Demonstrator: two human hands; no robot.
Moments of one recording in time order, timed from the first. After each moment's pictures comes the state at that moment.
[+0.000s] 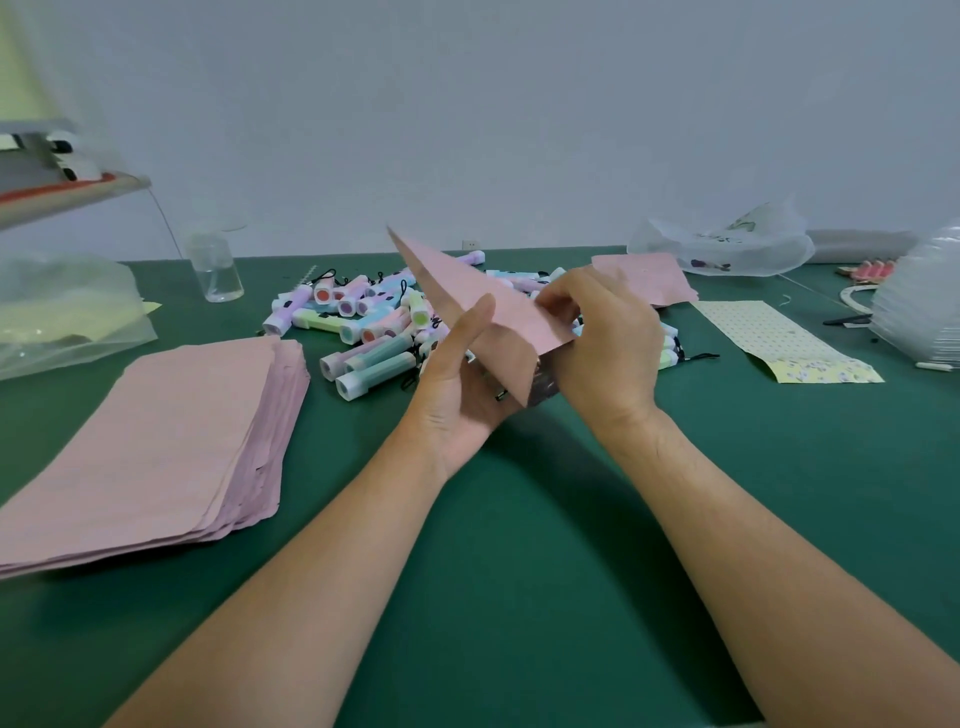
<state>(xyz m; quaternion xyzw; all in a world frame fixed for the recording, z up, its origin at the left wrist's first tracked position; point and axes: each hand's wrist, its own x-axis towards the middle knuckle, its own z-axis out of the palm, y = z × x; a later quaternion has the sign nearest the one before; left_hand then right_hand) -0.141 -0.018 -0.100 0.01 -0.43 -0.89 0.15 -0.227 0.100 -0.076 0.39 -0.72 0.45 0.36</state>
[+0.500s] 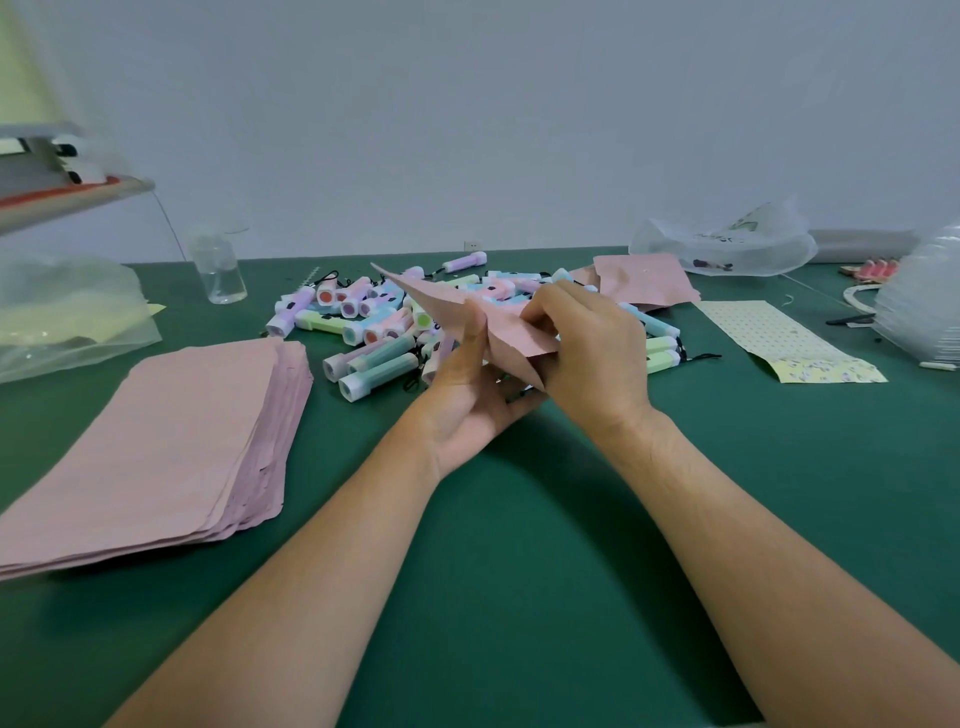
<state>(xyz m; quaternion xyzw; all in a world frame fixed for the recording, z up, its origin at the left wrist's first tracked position) -0.141 -0.017 -0.102 -0.01 -0.48 -0.87 0.11 -0.227 0.098 -0.079 0.46 -0.72 0.37 0.38</state>
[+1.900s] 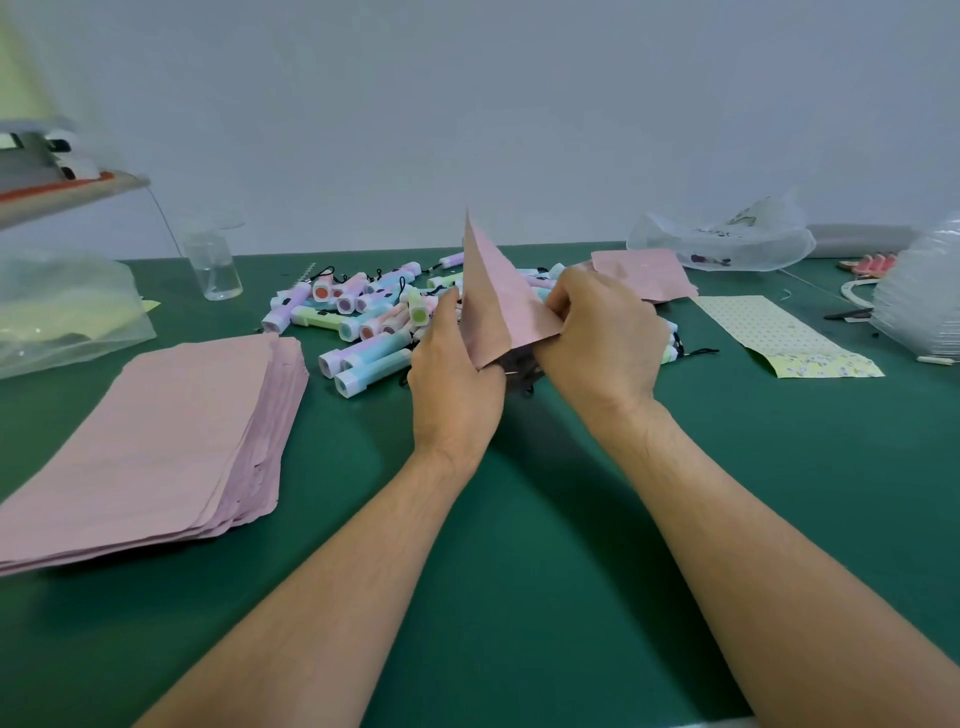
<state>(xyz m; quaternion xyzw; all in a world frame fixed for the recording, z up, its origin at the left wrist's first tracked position) -0.143 -0.004 -0.104 0.22 -0.78 -0.40 0.43 -0.225 0.097 -0.072 0.30 -0.82 0.35 0.34</state>
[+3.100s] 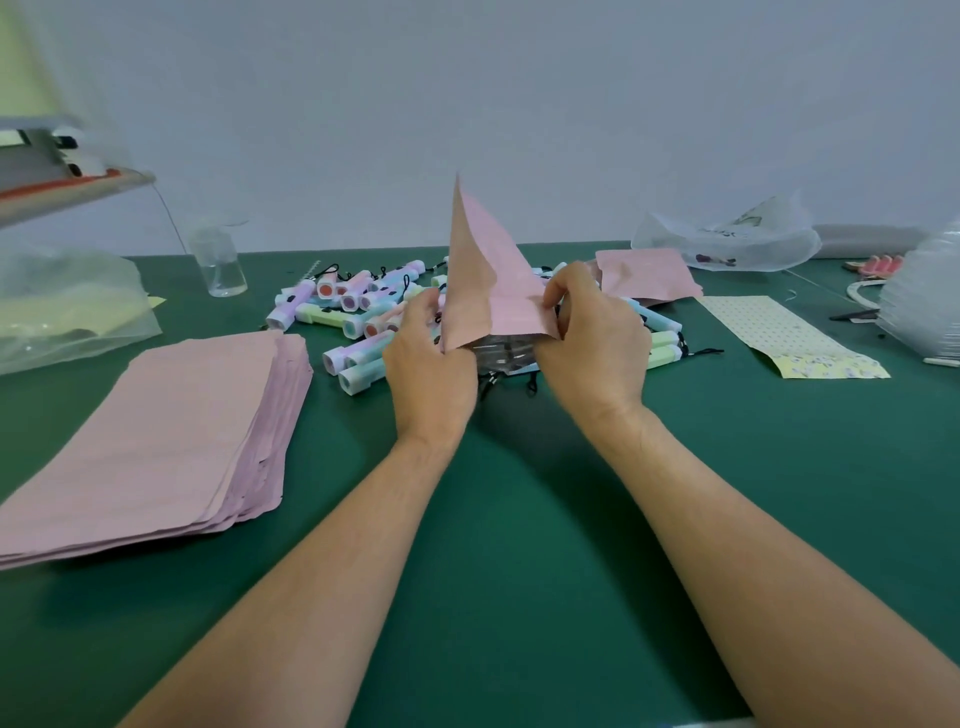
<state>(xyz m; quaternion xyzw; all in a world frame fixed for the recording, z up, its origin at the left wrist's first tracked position) -0.142 -0.025 -0.105 0.24 -0.70 -0.47 0.47 -0.225 0.091 -0.081 0.33 -0.81 0.40 0.29</state>
